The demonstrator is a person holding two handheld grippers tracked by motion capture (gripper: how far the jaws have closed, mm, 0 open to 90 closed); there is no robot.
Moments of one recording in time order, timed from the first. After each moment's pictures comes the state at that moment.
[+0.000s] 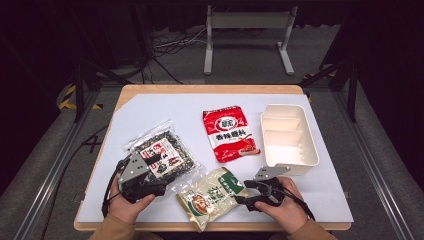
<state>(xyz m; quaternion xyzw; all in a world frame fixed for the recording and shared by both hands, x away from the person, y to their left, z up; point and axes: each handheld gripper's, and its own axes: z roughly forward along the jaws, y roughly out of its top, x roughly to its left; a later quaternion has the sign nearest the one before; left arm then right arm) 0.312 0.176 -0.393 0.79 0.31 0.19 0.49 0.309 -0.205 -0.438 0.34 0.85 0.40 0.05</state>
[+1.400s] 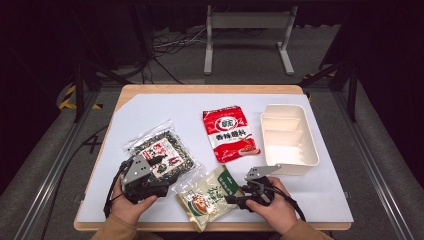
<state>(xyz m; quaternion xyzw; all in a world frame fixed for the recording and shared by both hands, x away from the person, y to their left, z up) 0.312 0.171 -0.397 0.80 0.31 0.19 0.49 0.312 -0.182 -0.440 0.33 0.84 0.42 -0.02</state>
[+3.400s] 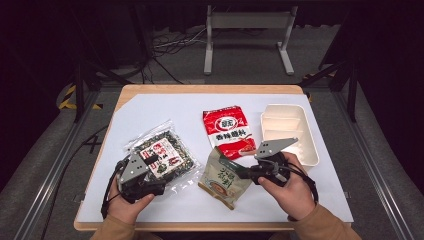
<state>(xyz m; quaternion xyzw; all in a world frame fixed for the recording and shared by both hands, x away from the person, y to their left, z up) 0.311 0.179 -0.396 0.79 0.33 0.20 0.48 0.319 -0.190 -0.323 0.26 0.88 0.40 0.06</state>
